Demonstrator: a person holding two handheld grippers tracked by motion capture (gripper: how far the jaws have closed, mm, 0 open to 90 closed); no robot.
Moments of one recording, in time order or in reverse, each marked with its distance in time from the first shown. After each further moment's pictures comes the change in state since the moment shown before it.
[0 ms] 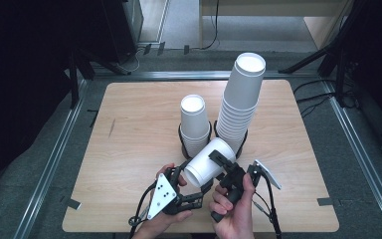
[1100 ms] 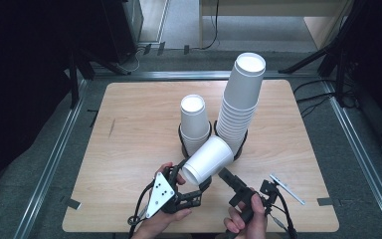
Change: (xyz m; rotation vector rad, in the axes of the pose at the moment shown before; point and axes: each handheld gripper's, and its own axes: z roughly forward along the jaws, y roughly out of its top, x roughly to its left) left arm 0.003 0.000 -0.001 -0.008 0.023 -0.009; right arm 0.001 -0.008 -0.046 -0.085 -0.178 -0.333
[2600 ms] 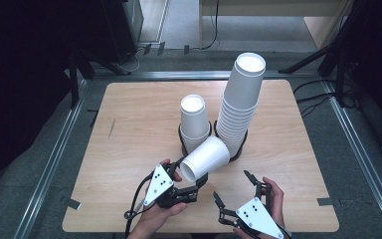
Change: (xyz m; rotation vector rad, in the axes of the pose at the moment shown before) left arm 0.014 0.007 0.002 0.126 0.004 -0.056; right arm -0.006 -0.033 -0.014 -0.108 -0.188 -1.434
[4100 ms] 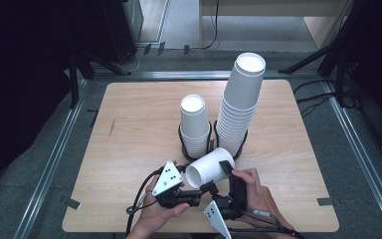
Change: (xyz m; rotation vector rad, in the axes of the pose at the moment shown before) left arm -0.005 0.020 0.005 0.274 -0.090 -0.017; right arm 0.024 -0.016 0.052 -0.022 -0.105 -0.865
